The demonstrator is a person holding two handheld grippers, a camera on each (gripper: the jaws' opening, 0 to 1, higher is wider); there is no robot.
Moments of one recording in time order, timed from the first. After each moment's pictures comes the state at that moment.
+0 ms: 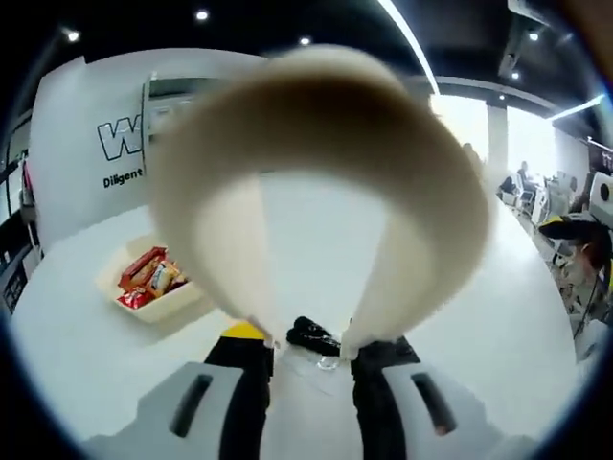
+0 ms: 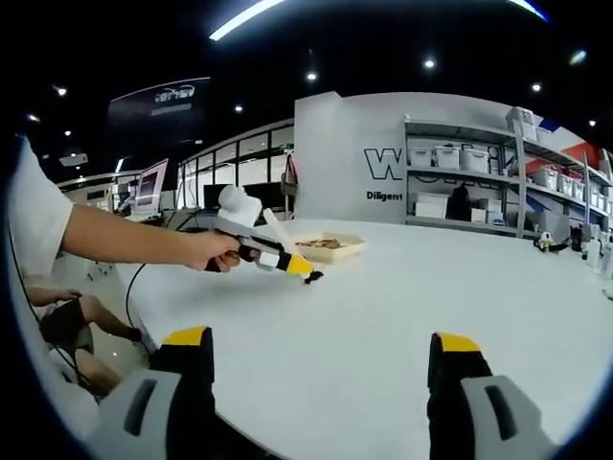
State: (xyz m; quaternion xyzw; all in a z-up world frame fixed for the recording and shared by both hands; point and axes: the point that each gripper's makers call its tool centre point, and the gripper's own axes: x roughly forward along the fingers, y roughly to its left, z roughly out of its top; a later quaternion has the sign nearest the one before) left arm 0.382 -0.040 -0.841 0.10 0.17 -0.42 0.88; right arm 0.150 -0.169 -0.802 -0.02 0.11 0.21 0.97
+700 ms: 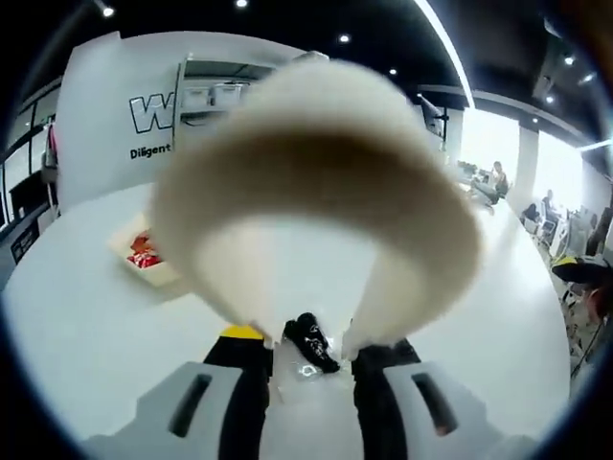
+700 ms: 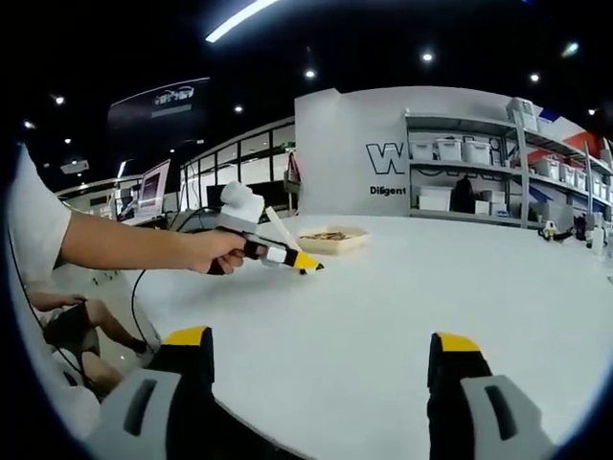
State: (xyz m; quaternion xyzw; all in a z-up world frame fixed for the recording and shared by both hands) left arm 0.391 -0.044 -0.854 0.04 0.20 -0.36 0.91; right arm 0.145 -0.172 -0.818 0.00 0.13 0.22 0.97
